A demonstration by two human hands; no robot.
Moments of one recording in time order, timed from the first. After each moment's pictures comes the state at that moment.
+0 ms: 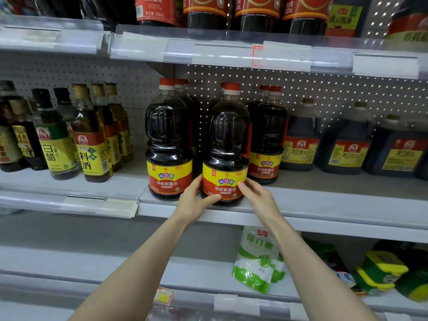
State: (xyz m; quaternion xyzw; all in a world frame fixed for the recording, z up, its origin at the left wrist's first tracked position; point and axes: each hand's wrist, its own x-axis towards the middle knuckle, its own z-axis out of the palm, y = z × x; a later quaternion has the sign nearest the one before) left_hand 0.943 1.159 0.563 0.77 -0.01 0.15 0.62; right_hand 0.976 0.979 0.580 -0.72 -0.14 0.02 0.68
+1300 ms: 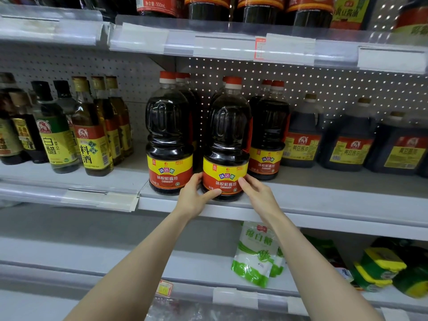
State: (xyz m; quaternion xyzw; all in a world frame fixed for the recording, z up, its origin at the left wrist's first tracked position) left_hand 0.940 1.154 0.567 0.79 0.04 0.16 0.59; right_hand 0.975 0.979 0.584 -0.75 -0.13 0.04 0.65
